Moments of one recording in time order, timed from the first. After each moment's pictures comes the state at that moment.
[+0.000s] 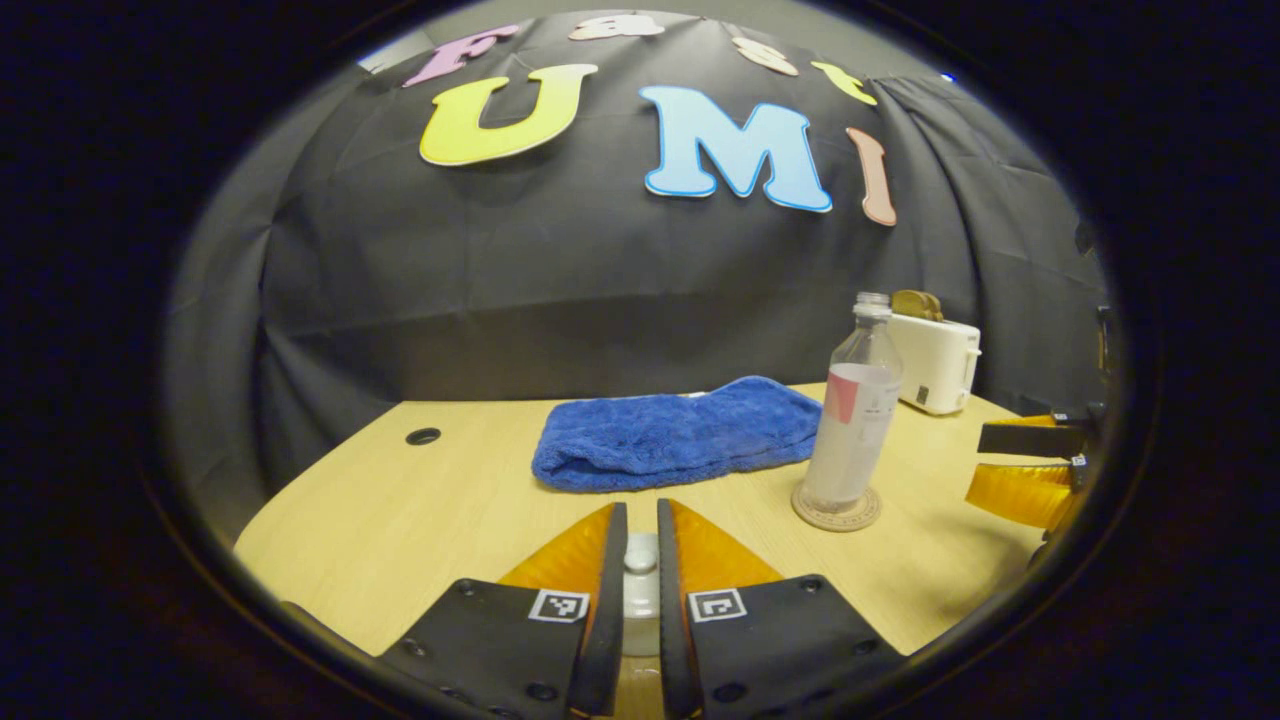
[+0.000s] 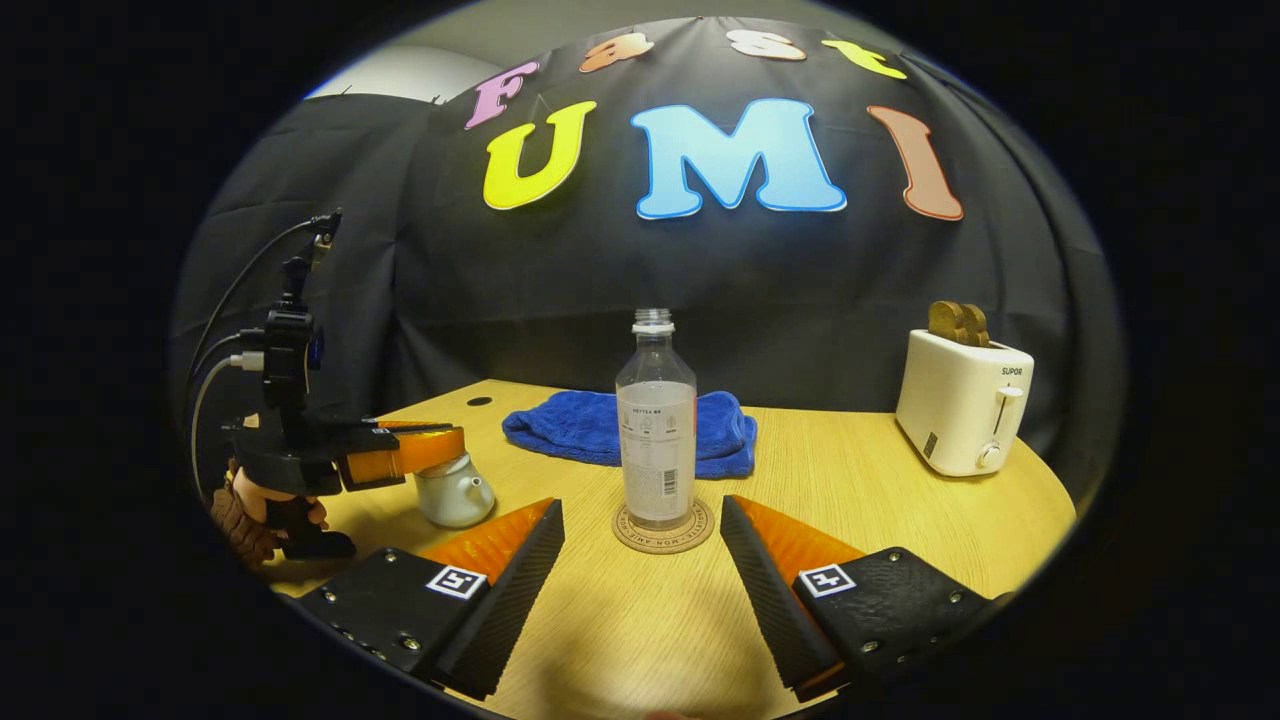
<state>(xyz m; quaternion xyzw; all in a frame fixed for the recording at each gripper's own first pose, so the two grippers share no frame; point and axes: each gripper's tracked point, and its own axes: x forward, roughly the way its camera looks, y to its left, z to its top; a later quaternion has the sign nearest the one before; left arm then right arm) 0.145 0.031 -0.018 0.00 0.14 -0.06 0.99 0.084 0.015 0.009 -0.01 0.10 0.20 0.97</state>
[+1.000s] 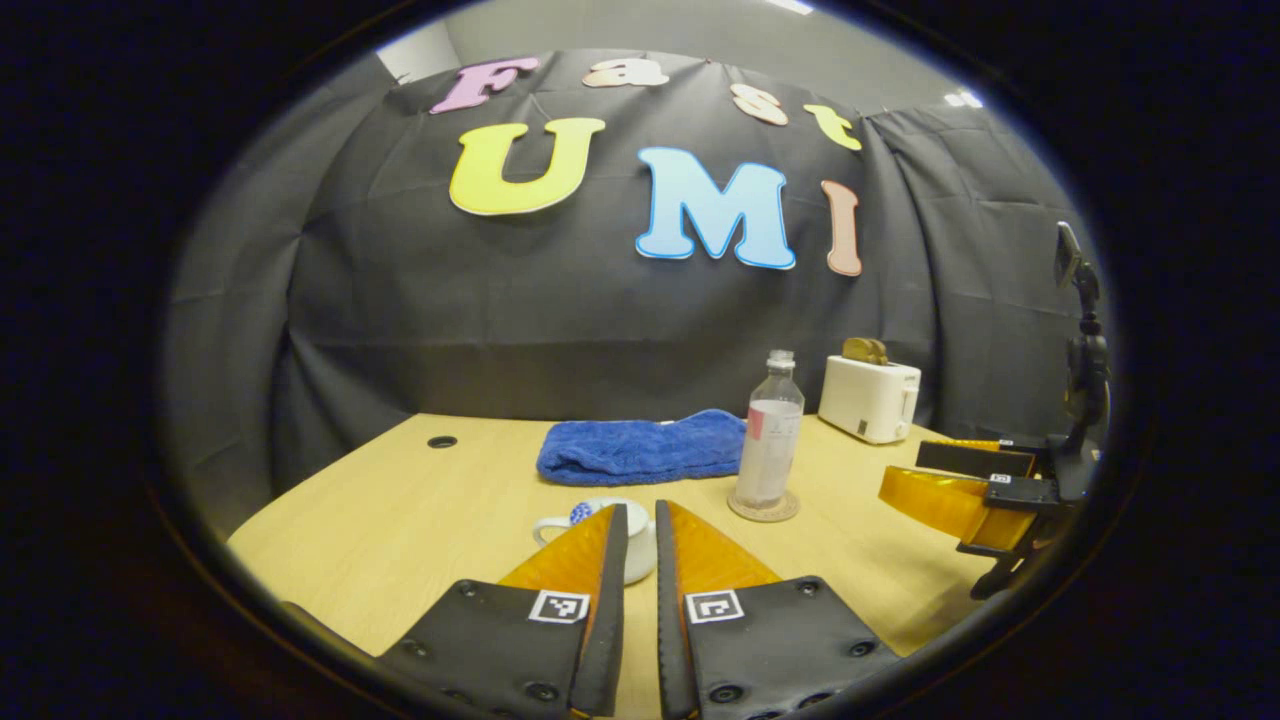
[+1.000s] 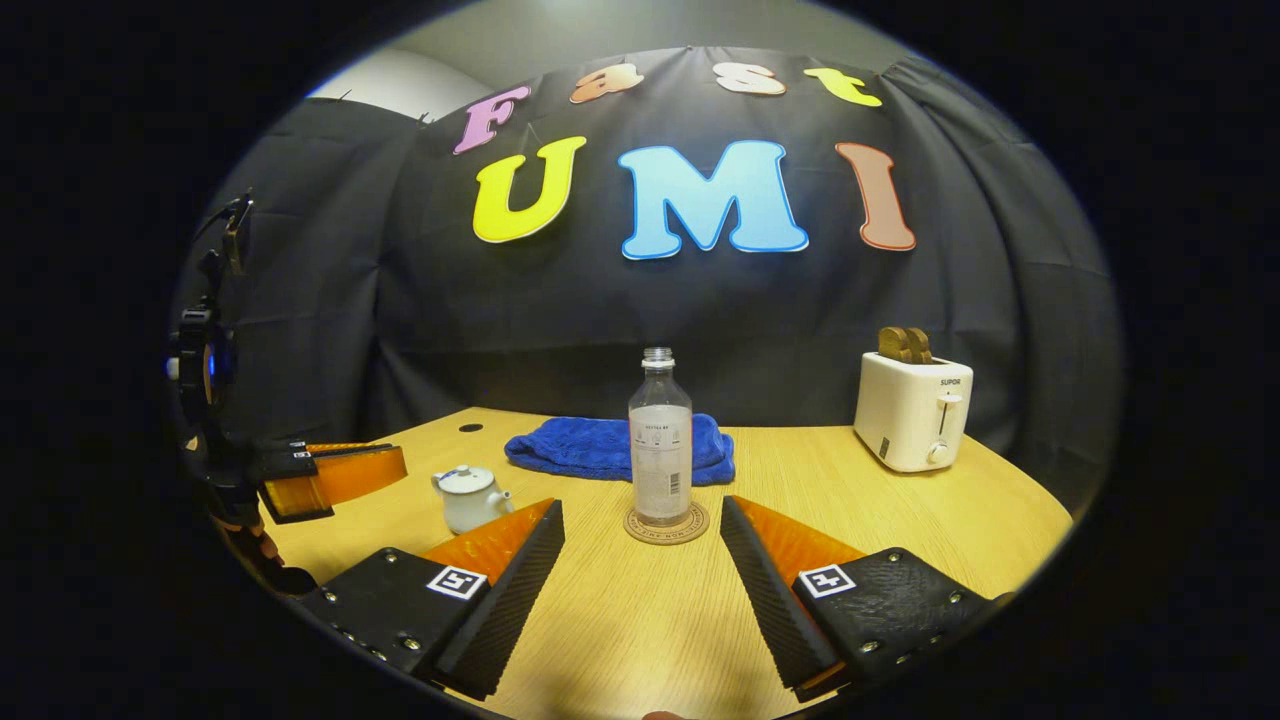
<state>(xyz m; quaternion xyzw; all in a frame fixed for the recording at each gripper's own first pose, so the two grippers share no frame) 0.026 0.020 0.025 -0.03 0.07 -0.07 0.99 0.020 0.020 0.032 0.01 0.06 0.14 0.99</state>
